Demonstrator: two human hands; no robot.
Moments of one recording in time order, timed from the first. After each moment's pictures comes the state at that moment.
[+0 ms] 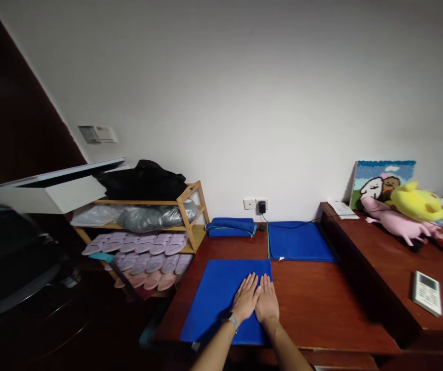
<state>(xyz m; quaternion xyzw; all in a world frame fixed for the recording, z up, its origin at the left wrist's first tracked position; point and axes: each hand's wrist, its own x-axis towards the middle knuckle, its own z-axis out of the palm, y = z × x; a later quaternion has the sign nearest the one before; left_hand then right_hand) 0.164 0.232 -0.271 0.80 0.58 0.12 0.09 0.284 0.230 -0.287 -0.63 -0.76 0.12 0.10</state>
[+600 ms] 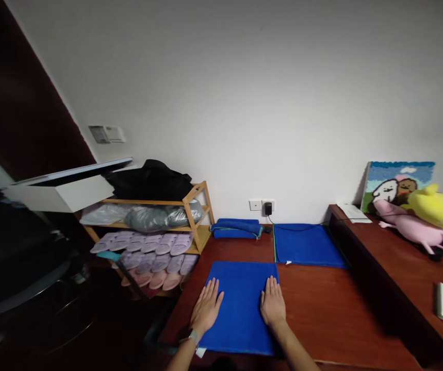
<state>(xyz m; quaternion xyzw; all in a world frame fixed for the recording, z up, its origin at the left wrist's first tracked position) -0.006 0.209 -0.306 0.69 0.71 0.12 -0.04 0.281 0.250 -0.297 -0.65 -0.75 0.11 0.11</state>
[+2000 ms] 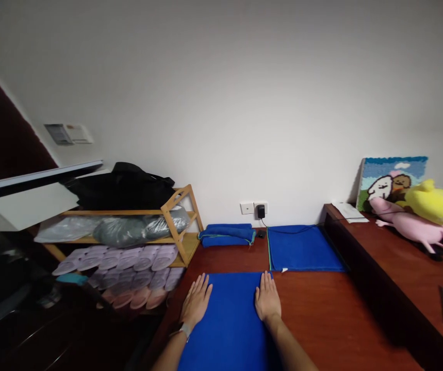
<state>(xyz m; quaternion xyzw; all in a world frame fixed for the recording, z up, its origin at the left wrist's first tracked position) -0.034 0.294 -0.293 0.70 0.70 0.15 -0.06 0.274 0.306 -0.282 -0.65 -0.74 0.12 0.09</state>
